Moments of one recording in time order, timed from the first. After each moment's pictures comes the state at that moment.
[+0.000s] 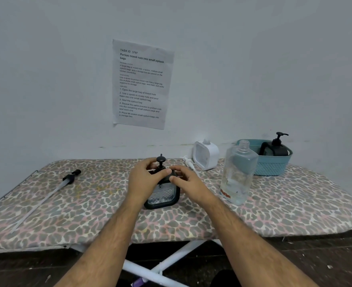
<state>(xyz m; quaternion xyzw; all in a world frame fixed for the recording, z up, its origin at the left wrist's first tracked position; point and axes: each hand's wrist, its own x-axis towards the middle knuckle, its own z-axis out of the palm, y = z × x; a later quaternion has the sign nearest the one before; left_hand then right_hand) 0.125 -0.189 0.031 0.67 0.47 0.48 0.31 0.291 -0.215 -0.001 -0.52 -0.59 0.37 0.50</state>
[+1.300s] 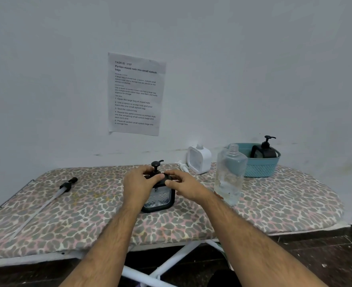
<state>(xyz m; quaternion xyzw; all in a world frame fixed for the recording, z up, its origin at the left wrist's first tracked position) 0.127 -0.195 0.036 0.69 0.52 0.46 0.21 0.295 -0.225 0.022 -0.56 -0.62 0.36 0.41</state>
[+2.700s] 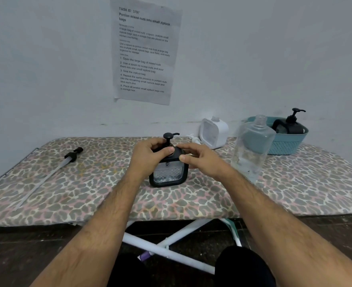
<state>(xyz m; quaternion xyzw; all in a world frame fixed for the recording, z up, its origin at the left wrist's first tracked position) 0.112 -0.160 0.017 0.71 0.40 0.46 0.35 0.309 -0.208 0.006 -0.50 -0.62 0.41 0.45</state>
